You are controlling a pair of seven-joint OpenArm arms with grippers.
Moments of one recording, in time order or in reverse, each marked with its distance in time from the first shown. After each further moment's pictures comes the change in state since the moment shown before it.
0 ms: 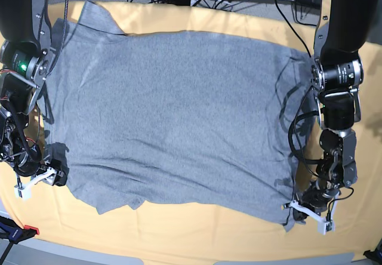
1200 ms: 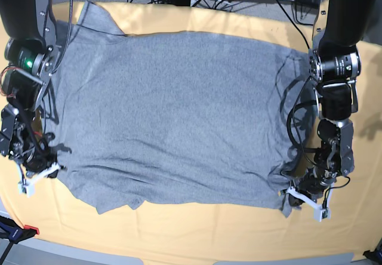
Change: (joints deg) left arm 2.1 -0.2 0.0 0.0 -1.7 -1.6 2.2; right arm -0.4 -1.6 0.0 0.1 -7.3 -5.7 6.0
